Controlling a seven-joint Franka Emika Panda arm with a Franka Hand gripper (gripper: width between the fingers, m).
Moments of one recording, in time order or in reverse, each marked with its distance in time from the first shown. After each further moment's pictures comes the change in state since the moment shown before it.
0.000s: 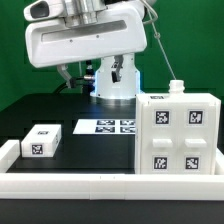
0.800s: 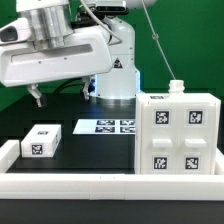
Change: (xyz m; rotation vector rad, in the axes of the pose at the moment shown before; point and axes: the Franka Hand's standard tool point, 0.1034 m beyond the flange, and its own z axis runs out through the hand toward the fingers) arm -0.017 0.067 0.029 -0.015 -0.039 -0.031
